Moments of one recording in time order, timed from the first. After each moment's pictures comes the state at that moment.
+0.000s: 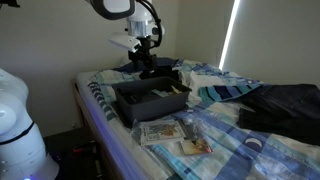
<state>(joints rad) 0.09 -0.49 -0.17 -2.38 0.14 2.06 -0.42</state>
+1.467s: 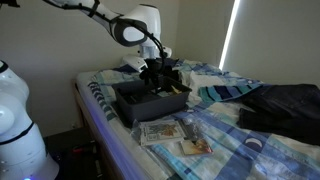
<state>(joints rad) 0.05 -0.26 -0.10 -2.38 0.11 2.29 -0.19</state>
